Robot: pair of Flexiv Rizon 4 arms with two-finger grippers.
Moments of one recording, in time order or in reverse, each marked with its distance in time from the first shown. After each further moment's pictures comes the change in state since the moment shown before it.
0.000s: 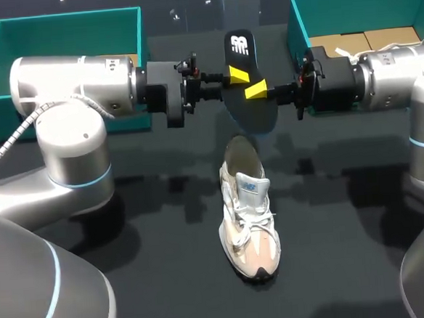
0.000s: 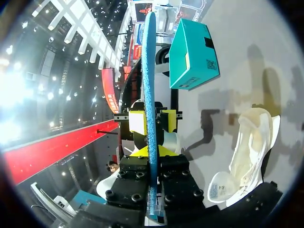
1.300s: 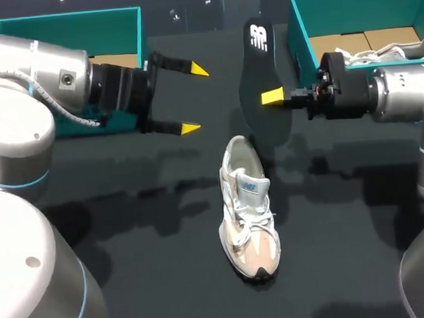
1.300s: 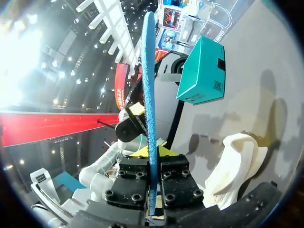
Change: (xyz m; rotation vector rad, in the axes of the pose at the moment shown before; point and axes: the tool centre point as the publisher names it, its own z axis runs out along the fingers) left arm 0.025 -0.024 -0.082 -0.184 0.273 -0.780; right arm -0.024 0.006 -0.026 -0.045 0.047 -0.244
